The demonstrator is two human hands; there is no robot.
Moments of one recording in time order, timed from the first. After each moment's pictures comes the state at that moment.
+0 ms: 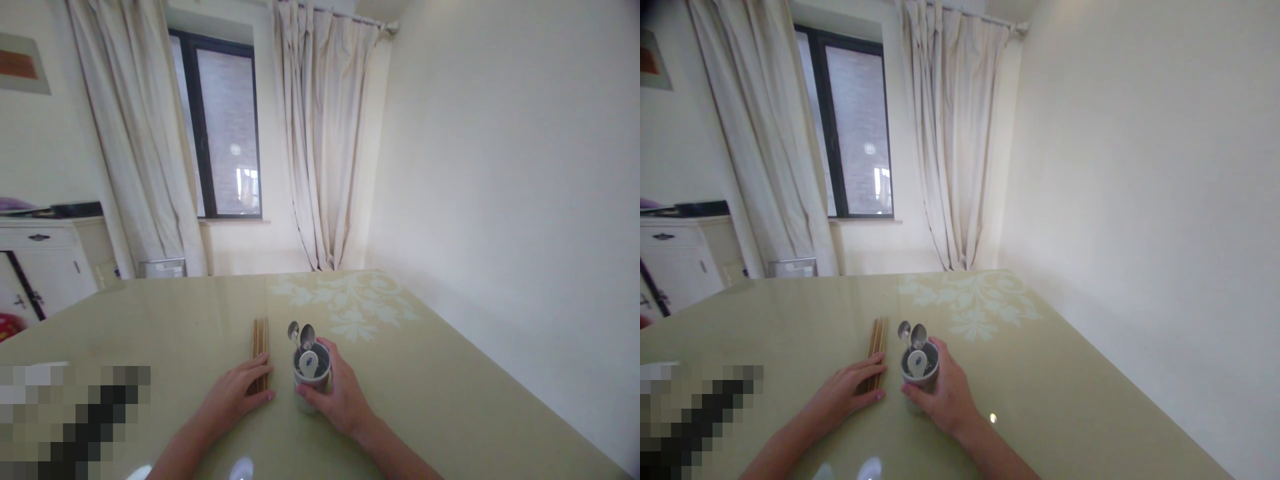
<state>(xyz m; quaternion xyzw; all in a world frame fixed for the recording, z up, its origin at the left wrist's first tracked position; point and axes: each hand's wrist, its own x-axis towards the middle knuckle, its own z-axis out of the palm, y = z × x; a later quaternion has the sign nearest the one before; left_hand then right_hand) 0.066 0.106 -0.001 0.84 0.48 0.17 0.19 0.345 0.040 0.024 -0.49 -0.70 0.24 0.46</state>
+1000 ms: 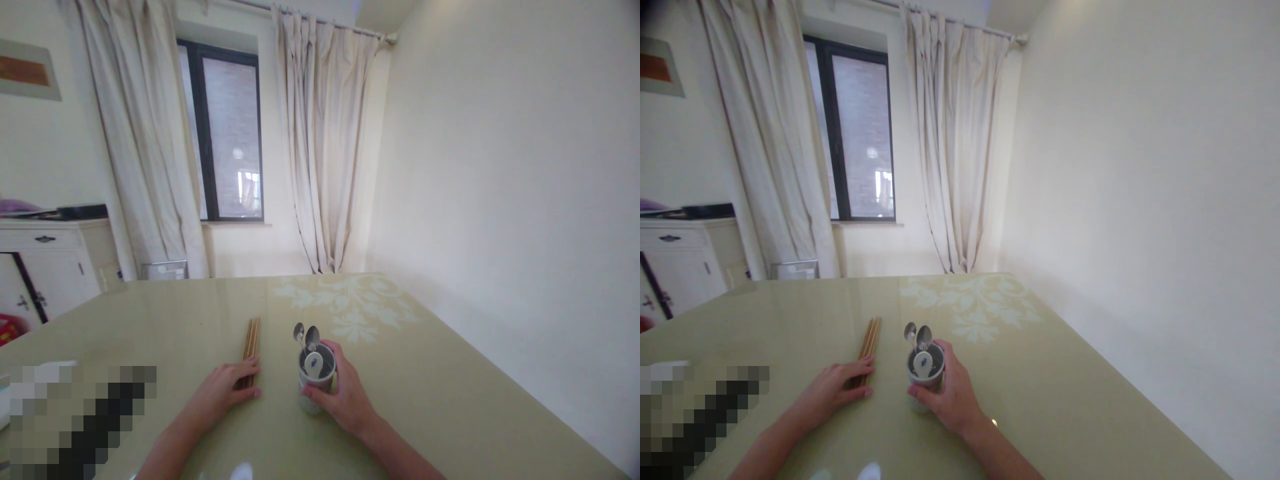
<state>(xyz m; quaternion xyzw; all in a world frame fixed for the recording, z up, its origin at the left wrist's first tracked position) 0.034 0.118 0.006 0.81 0.50 0.20 0.24 0.349 0.042 0.021 -0.45 -0.70 0.27 0.49</state>
